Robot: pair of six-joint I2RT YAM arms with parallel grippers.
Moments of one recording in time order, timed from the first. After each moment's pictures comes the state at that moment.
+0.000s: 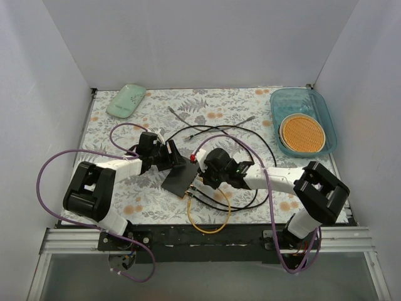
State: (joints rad) left arm -0.33 1.55 0.68 0.07 0.38 -0.63; right arm 0.95 1.57 0.83 -0.06 -0.09 -0.06
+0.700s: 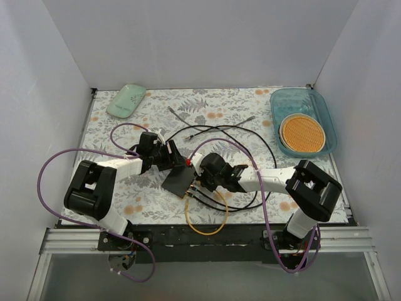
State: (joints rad) left arm -0.33 1.57 0.69 0.08 0.39 -0.63; right arm 1.01 1.63 0.83 -0.01 -0.01 -0.05
